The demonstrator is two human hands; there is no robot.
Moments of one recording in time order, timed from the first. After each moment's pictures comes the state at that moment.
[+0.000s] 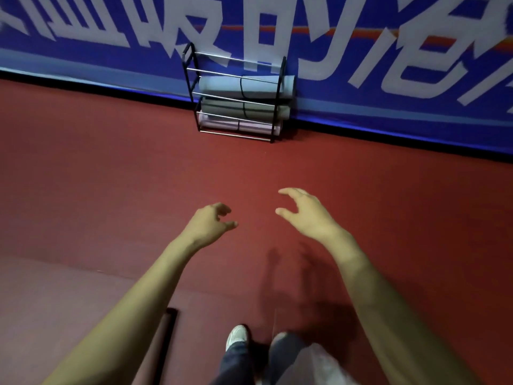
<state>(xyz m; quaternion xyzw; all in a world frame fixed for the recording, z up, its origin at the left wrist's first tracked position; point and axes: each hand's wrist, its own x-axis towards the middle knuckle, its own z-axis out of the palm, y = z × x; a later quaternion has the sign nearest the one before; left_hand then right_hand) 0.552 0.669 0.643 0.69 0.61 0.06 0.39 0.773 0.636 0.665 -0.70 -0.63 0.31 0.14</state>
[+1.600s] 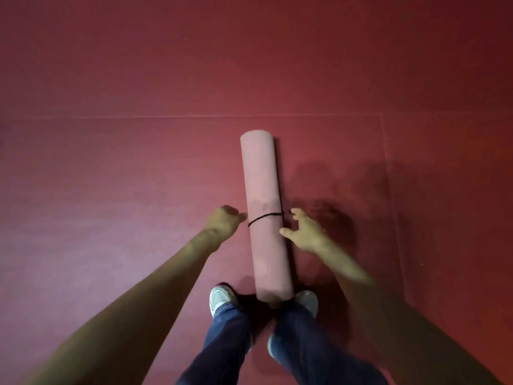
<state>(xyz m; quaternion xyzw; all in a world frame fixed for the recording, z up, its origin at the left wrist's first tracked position) -0.013 0.312 0.254 0.53 0.66 -0.10 0.53 0.159 0.220 0.242 -0.79 -0.36 0.50 0.03</state>
